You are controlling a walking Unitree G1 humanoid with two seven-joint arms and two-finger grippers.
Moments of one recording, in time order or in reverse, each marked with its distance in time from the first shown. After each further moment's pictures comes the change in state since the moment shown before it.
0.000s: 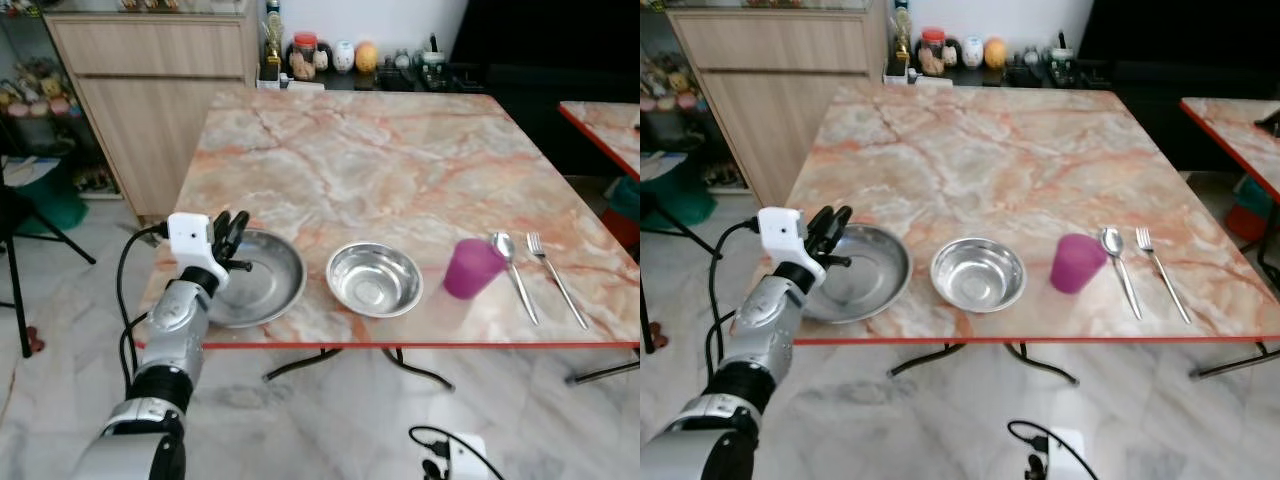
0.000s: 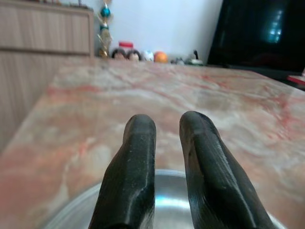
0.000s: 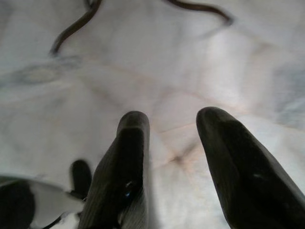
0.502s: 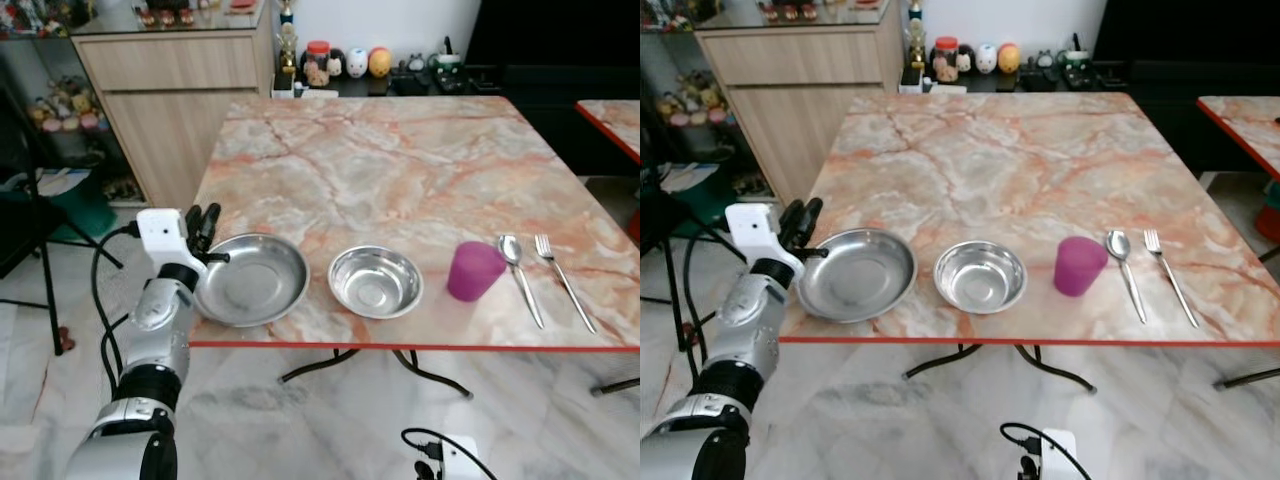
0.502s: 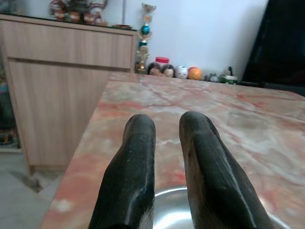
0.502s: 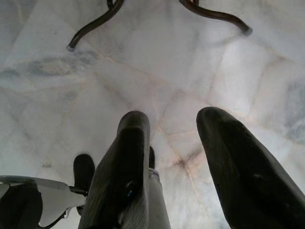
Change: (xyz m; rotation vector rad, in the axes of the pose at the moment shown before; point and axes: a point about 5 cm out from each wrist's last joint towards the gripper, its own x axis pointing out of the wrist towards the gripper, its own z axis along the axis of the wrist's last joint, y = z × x) left arm -0.001 0.012 0.005 -0.028 -0.030 0.099; right arm 0.000 -0.004 0.001 -0.030 -0.003 -0.001
